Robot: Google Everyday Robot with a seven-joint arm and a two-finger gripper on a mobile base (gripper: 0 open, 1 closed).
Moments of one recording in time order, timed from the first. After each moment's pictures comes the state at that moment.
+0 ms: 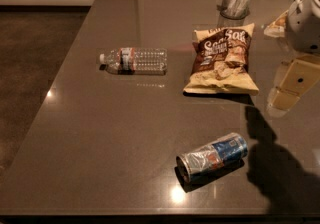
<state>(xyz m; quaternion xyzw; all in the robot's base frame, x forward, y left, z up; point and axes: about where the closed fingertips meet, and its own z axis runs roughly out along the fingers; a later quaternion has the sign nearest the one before) 0.438 -0.217 0.977 -0.60 0.78 -0.04 0.16</state>
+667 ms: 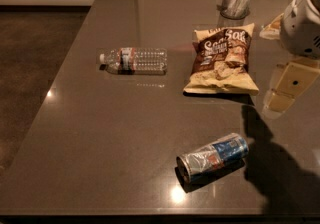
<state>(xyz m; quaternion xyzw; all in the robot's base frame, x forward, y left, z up) 0.440 -0.212 0.971 -0.61 0.78 -0.03 0.16</state>
